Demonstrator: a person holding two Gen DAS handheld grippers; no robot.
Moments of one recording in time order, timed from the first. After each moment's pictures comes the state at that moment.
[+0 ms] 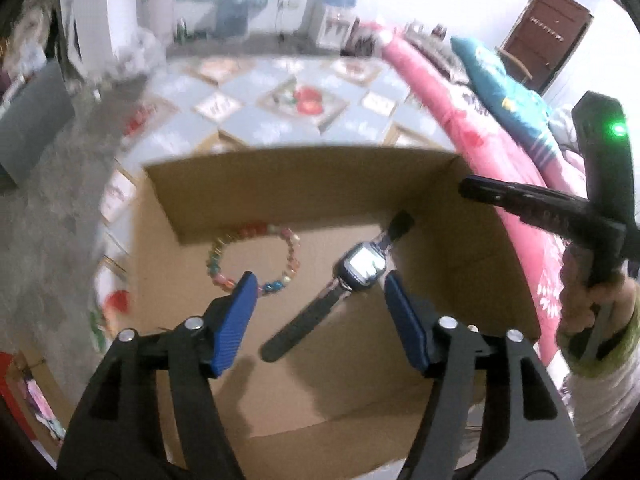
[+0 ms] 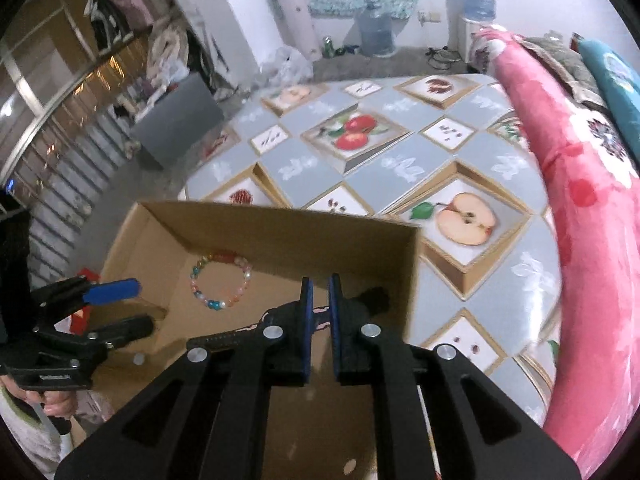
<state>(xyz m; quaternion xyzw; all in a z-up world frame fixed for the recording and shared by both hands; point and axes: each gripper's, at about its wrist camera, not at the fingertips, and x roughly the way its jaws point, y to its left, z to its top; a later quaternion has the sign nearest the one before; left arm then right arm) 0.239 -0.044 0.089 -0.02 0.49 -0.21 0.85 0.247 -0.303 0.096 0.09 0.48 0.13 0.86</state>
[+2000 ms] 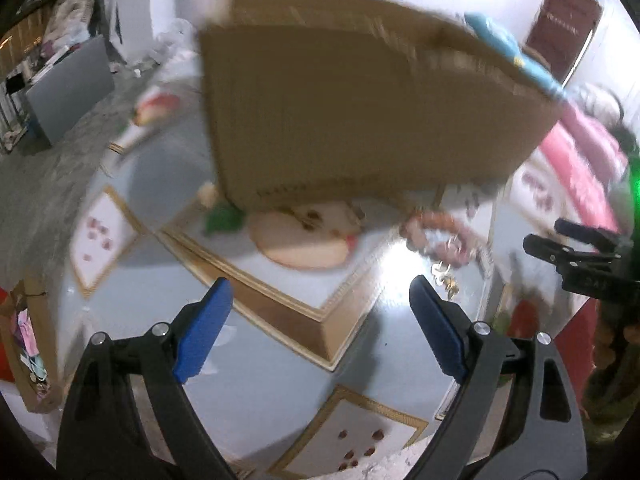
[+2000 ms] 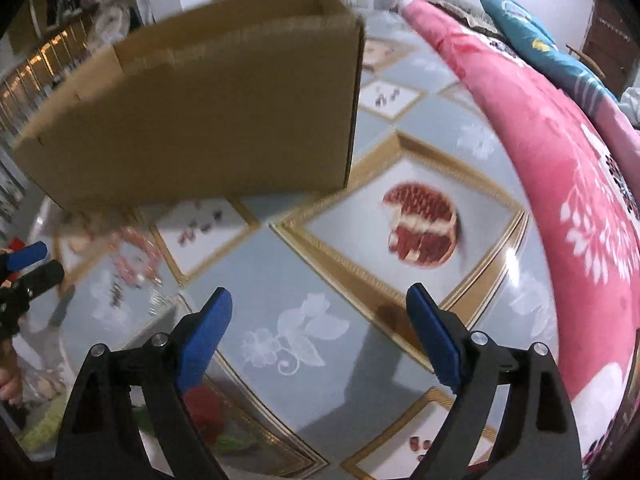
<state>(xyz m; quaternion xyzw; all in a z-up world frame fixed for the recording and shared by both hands) 0.066 -0.014 -0.026 -0.01 0.49 -0.15 0.86 0.043 -0.278 -0.025 0.01 0.51 -0.03 0.86</state>
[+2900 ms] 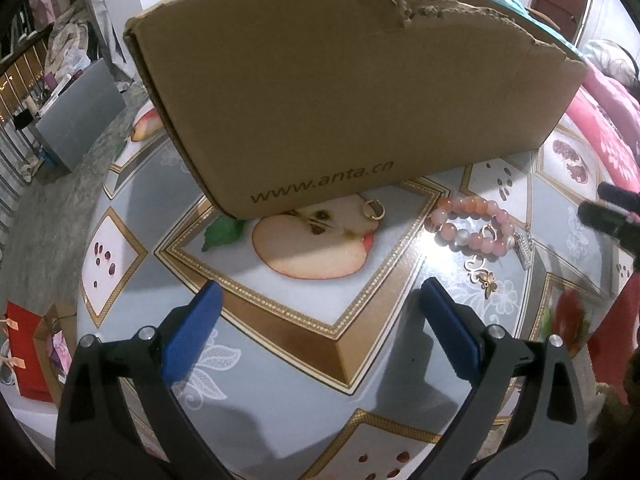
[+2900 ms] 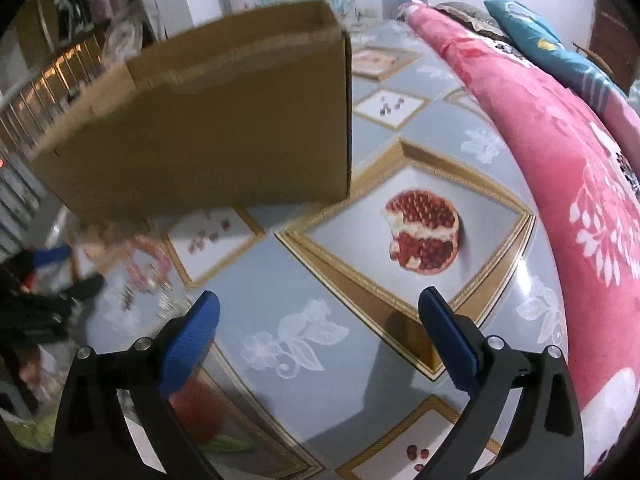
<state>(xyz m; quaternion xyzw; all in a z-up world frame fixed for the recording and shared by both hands) 0.084 -0.032 -0.031 0.07 0.49 -0.12 0.86 0.033 -0.288 -0.010 0.06 0.47 0.03 0.88</state>
